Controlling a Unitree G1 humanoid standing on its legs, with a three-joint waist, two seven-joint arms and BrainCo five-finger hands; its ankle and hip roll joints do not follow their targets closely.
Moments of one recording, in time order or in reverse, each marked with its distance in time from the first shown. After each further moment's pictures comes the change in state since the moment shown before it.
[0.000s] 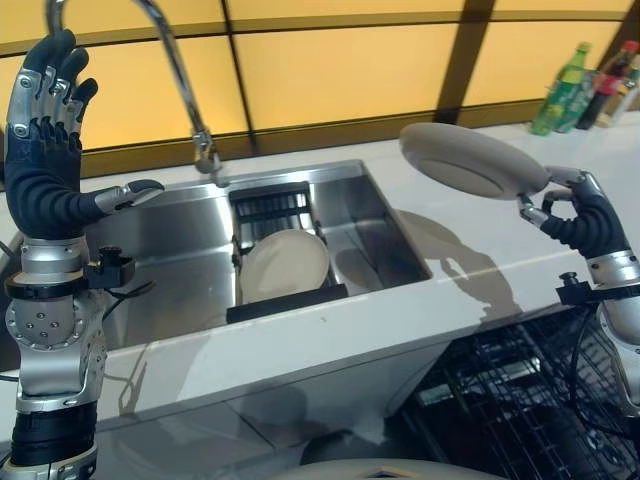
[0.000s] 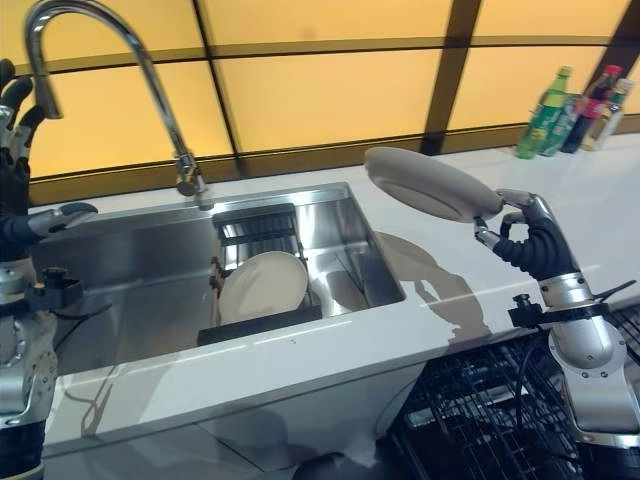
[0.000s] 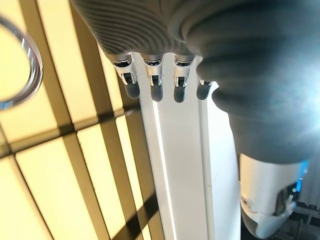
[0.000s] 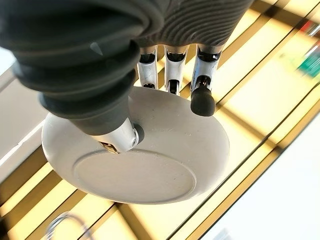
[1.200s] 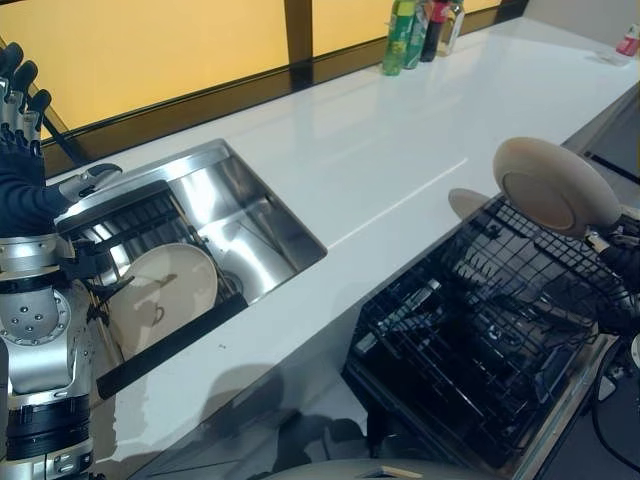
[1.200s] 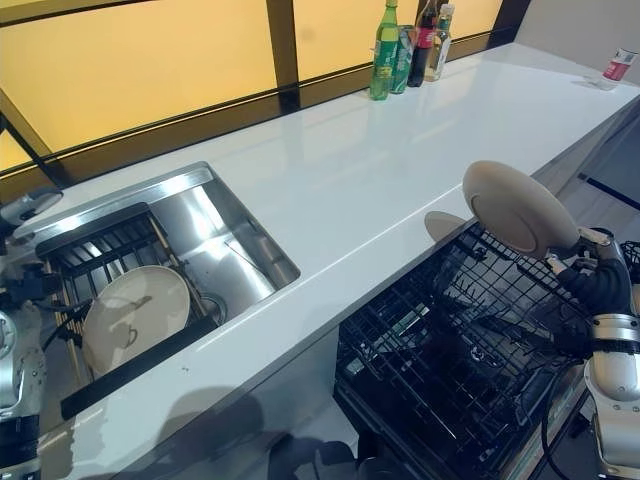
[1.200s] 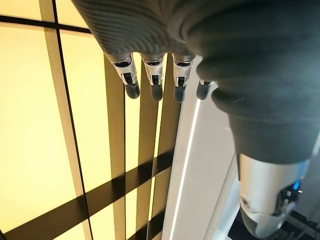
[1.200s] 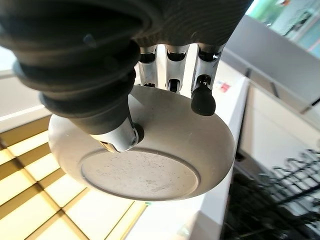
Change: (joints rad) left arm -0.011 -0.005 0.092 0.107 -0.007 0.005 0.042; right arm 0.114 0.047 -0.118 0.172 0.019 0.102 -0.096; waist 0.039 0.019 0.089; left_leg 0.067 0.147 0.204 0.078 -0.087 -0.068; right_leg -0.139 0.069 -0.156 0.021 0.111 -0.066
